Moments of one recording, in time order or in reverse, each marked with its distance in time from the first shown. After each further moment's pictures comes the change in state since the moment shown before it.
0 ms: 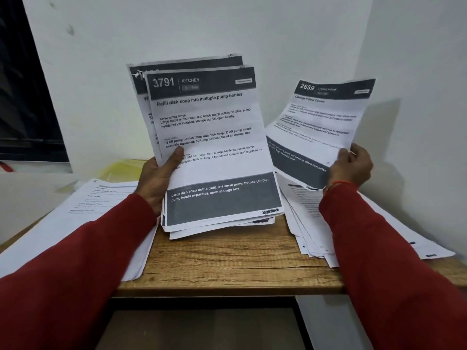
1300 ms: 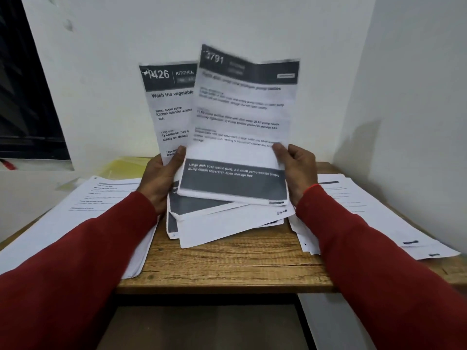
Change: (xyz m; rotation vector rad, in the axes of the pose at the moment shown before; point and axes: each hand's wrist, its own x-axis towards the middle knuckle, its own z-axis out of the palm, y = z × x) left_hand 0.001 -0.007 0.004 0.069 -0.018 -0.003; right_hand -0.086 -0.024 0.017 0.274 -0.768 0.049
